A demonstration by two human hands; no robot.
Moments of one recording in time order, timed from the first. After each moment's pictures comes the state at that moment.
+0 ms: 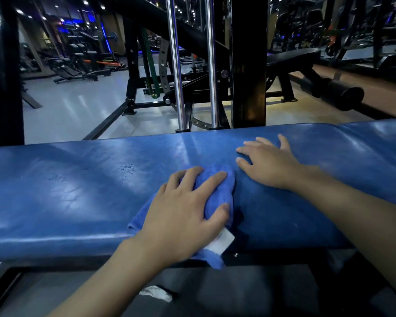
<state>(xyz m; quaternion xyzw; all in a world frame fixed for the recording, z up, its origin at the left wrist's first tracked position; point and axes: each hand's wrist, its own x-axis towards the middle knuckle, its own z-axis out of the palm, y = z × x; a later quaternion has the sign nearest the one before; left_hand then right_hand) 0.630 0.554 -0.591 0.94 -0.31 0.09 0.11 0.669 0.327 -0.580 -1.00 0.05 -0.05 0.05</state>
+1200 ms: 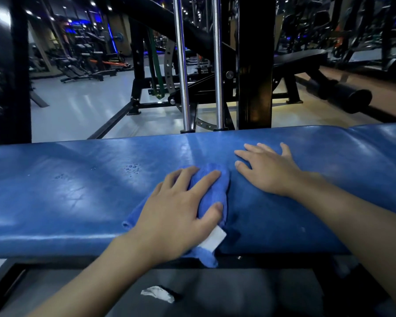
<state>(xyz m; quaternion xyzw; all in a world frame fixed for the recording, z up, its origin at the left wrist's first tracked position) 0.640 0.571 -0.590 0.94 -0.31 0.08 0.10 0.671 0.336 -0.586 -1.00 0.05 -0.02 0.06</state>
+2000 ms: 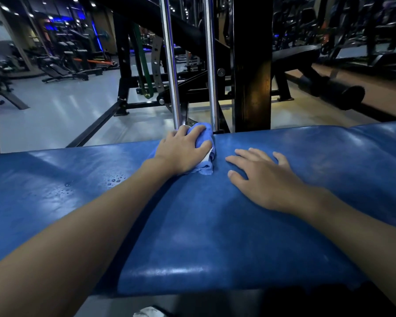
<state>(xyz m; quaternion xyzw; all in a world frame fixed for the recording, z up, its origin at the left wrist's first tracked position) 0.833 0.501 -0.590 0.95 -0.26 0.06 0.17 0.683 0.345 -0.595 -0.99 0.05 -0.05 0.12</state>
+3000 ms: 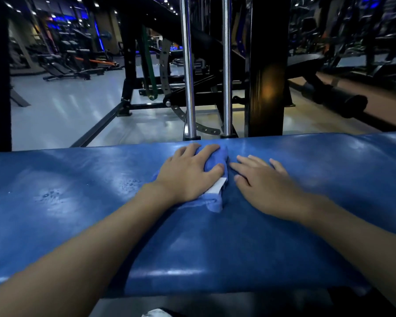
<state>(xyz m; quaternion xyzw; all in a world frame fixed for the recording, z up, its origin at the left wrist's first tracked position) 0.783 0.549 -0.590 0.94 -0.30 0.04 0.18 0.695 0.378 -0.598 -0.99 0.04 -0.05 0.11</state>
